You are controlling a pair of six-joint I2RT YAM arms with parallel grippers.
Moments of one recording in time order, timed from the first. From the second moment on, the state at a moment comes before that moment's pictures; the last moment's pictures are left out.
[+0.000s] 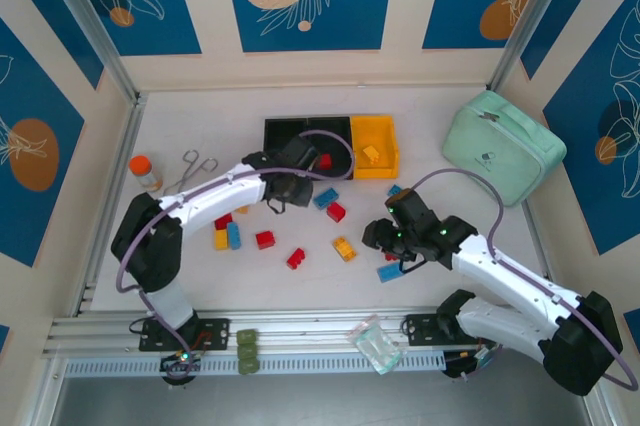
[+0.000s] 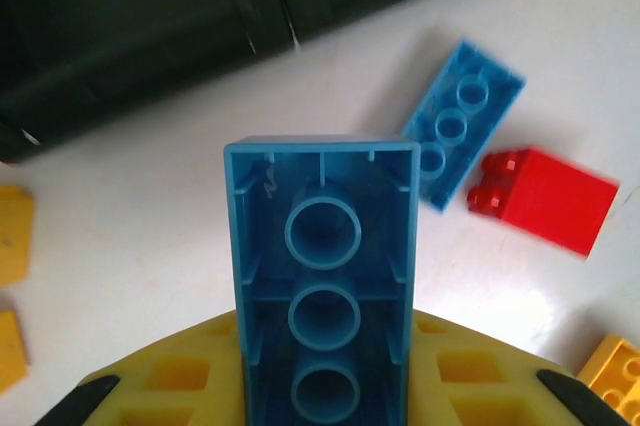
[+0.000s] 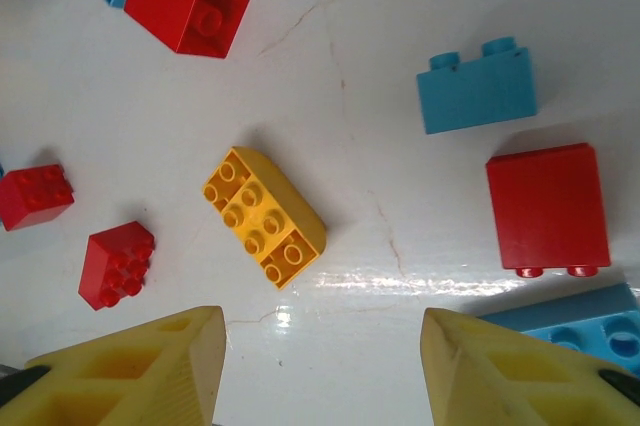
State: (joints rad) left arm -0.73 1.71 1.35 -0.75 -0.15 -0.37; right arm 0.67 0.97 0.64 -0.70 -0.10 0.96
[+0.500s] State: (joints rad) left arm -0.54 2.00 1.70 -0.83 -0.13 -0.33; right arm 0.77 1.04 0.67 -0.67 -0.06 0.99
